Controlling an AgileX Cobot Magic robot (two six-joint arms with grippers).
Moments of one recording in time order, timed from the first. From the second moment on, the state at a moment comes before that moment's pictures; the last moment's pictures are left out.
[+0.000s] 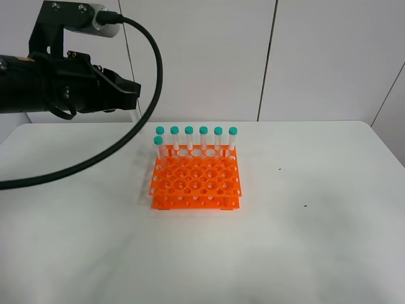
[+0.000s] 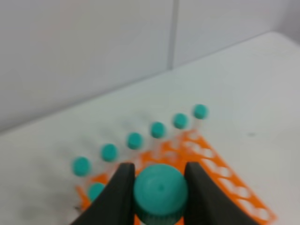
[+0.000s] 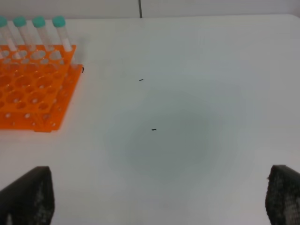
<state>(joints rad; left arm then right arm) -0.48 1.26 -0.87 -0.57 -0.03 0.65 0.08 -0.01 -0.49 0.05 1.03 0.00</state>
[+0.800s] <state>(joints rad) -0.62 1.59 -1.01 -0.30 -0.14 0.36 0.08 -0.01 -0.49 0.05 1.03 0.00</state>
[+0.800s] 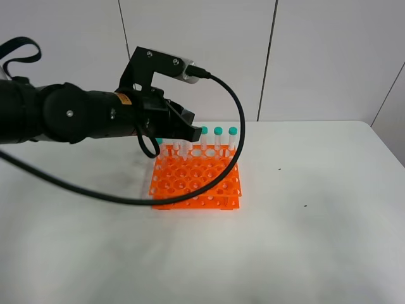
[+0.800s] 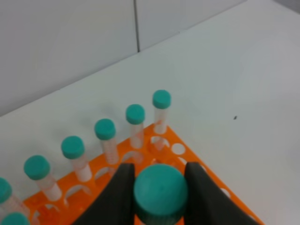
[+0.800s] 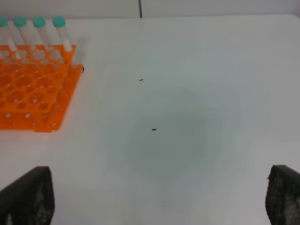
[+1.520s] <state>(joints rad) -0.52 1.81 -1.08 -0.25 -0.31 0.32 0.08 -0.01 -0.49 0.05 1.03 0.00</state>
